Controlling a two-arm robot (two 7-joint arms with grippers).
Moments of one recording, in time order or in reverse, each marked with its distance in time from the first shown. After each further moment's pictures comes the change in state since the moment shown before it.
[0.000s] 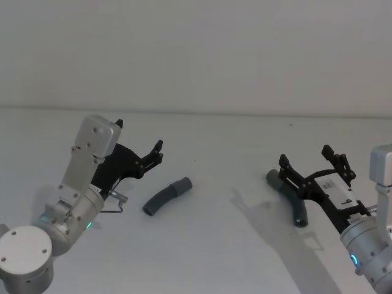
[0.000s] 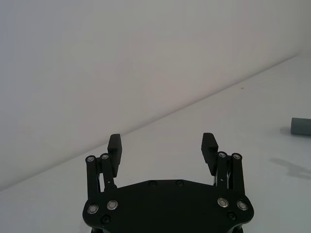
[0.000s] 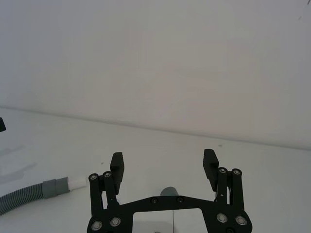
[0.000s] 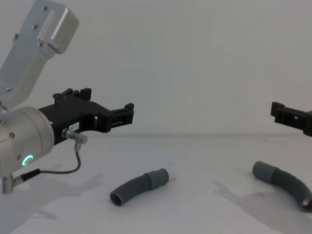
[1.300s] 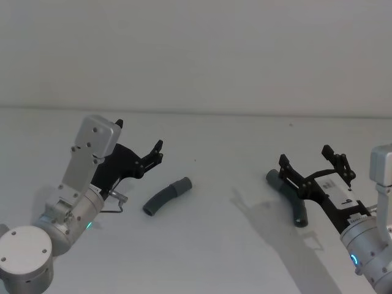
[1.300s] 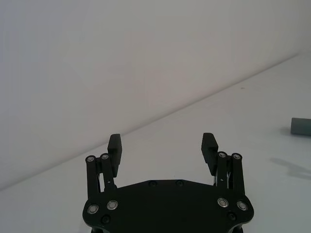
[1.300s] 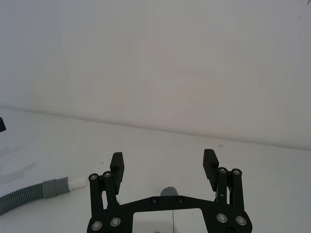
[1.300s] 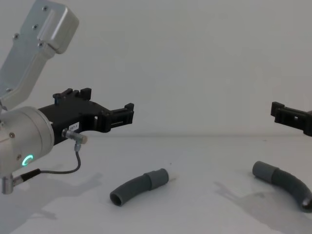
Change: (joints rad) left arm 0.000 0.000 0.000 0.000 0.000 0.000 0.000; right arm 0.000 0.000 0.000 0.000 0.000 0.000 0.000
